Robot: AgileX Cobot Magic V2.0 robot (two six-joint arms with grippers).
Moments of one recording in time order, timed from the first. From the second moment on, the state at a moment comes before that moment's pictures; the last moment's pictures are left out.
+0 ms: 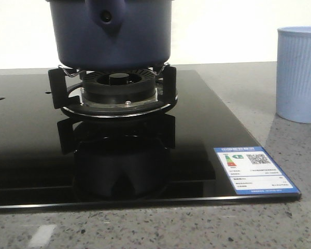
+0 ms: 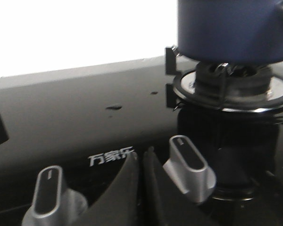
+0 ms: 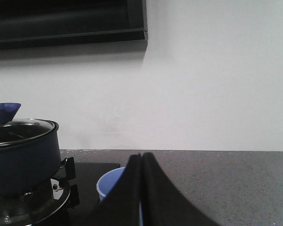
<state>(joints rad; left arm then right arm) -0.26 0.00 0.00 0.06 0.17 -0.01 0.27 -0.01 -0.36 -0.35 0.28 0.36</state>
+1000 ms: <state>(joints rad) -0.15 0.00 0.00 0.06 0.33 -0.01 0.27 -0.01 -0.36 -0.35 0.28 0.36</state>
